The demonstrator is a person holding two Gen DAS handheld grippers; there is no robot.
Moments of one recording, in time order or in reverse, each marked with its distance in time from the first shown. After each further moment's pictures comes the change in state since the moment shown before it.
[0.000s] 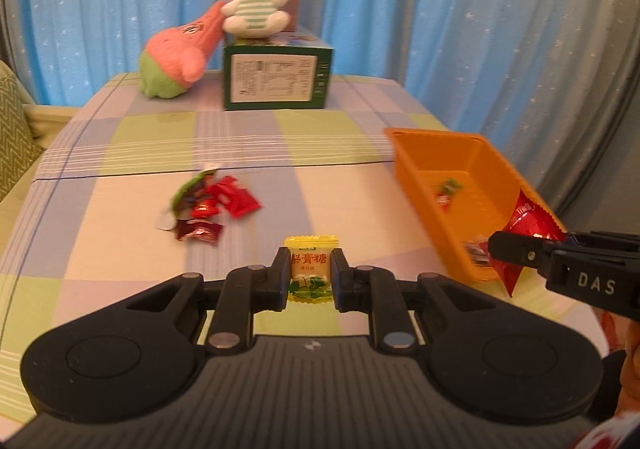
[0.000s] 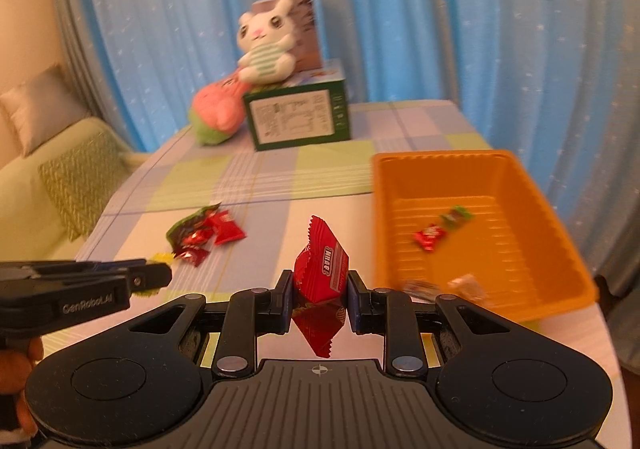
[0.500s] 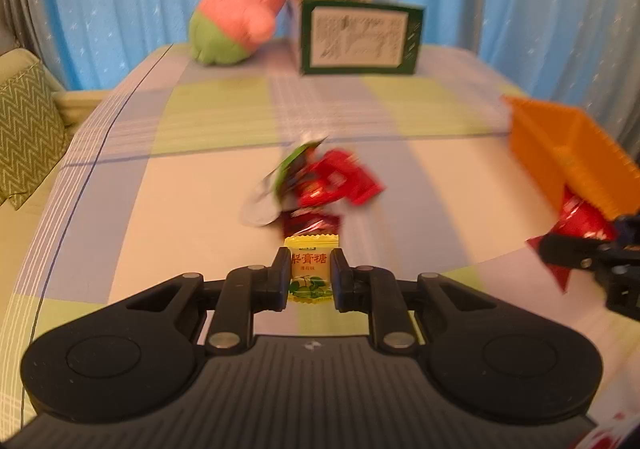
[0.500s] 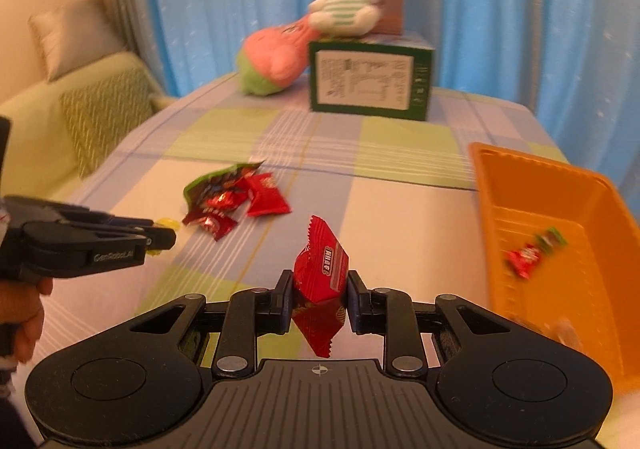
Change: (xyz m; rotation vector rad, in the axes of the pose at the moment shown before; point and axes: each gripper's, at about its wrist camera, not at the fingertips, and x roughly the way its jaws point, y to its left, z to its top) left arm 0.076 0.097 -0.005 0.007 0.049 0.127; right arm 0.101 0.054 -0.012 -0.174 0.063 0.074
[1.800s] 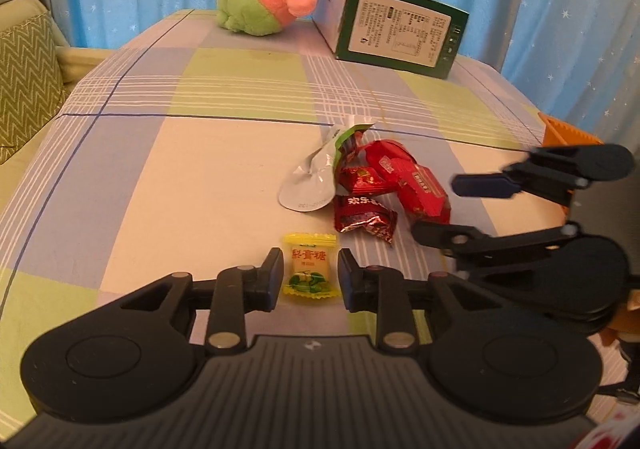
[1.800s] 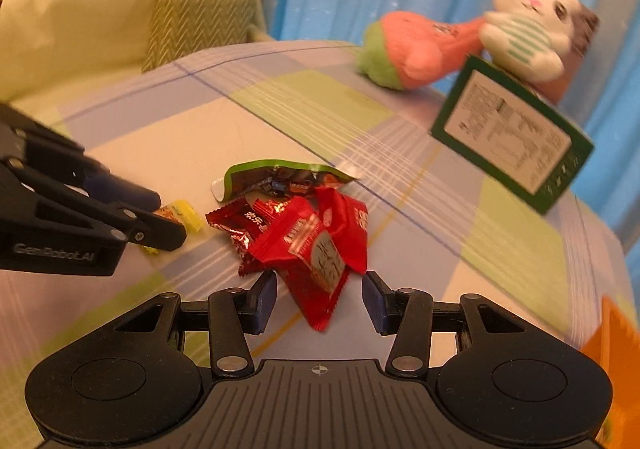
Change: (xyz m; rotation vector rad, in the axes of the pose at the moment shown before) left arm 0.044 0.052 -0.013 -0.129 0.025 -0.041; right arm 0.144 0.068 0.021 -0.579 0.041 0.114
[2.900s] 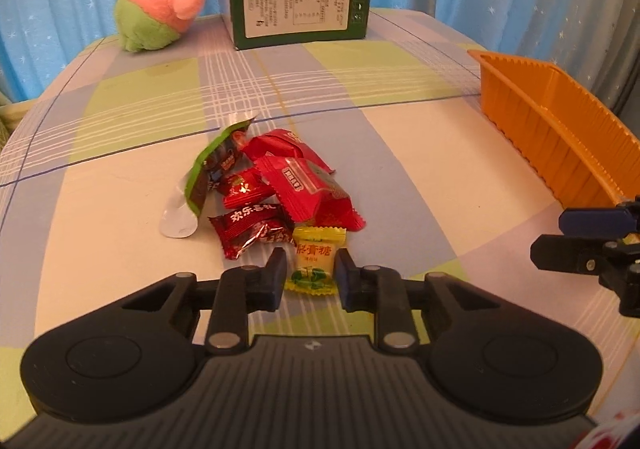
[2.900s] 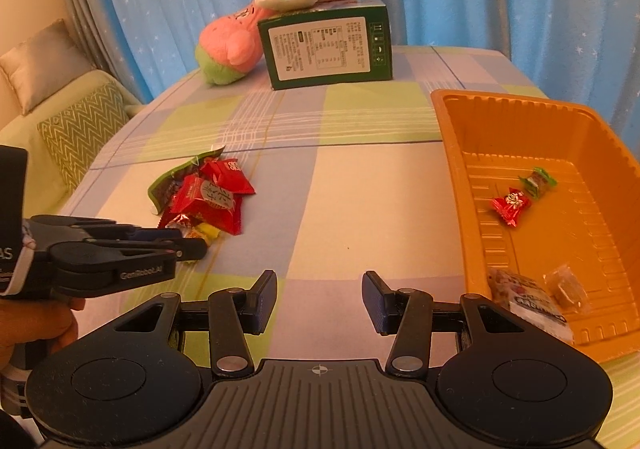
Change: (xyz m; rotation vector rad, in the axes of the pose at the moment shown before) left arm 0.025 -0.072 0.006 0.238 0.064 -0.060; right arm -0.122 -0.052 -0.077 0.701 0.032 -0.082
